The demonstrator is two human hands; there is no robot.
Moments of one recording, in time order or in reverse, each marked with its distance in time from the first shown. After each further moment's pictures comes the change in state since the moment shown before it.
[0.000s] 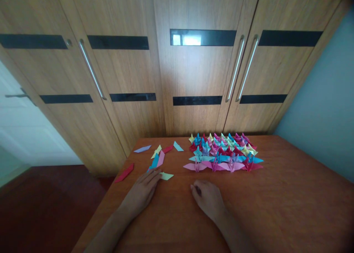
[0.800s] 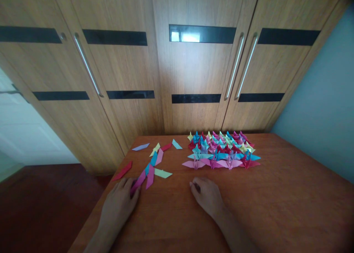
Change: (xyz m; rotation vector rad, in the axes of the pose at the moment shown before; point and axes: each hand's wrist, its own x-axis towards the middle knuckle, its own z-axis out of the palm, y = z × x) left_hand -0.035 0.001 -0.023 0.121 0.035 -0.511; right_hand -0.001 0.000 -0.001 -0.008 0.017 -0.005
